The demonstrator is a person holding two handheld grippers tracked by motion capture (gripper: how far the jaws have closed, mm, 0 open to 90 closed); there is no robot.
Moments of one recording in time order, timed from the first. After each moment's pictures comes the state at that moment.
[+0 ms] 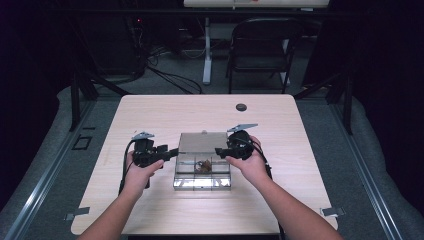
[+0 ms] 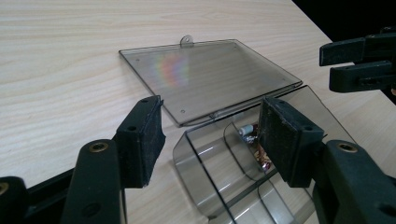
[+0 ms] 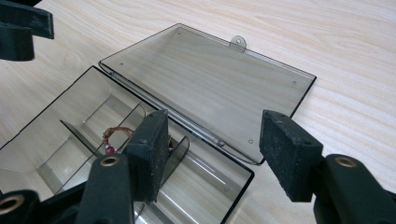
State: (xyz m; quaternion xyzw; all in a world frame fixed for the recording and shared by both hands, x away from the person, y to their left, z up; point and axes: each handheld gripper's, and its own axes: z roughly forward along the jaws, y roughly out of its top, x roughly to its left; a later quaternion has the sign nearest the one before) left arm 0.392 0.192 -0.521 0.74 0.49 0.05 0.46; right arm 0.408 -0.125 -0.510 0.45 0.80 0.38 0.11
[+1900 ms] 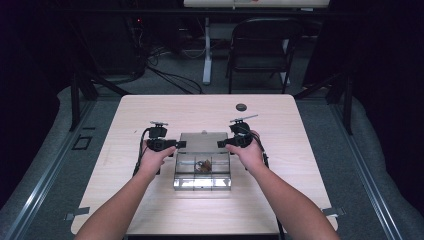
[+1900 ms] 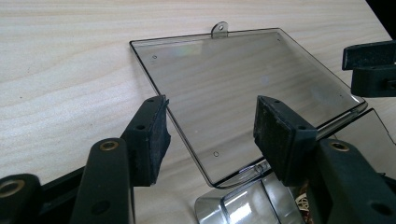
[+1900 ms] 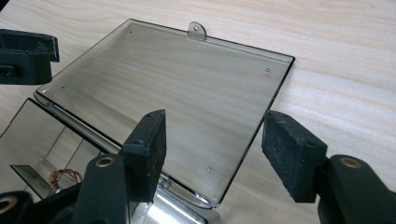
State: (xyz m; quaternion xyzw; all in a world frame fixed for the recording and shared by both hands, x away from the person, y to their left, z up) left arm 0.452 0.167 -0.541 0.74 0.54 0.01 0.39; right arm 0.459 -0.131 -0.533 0.53 0.77 0.35 0.04
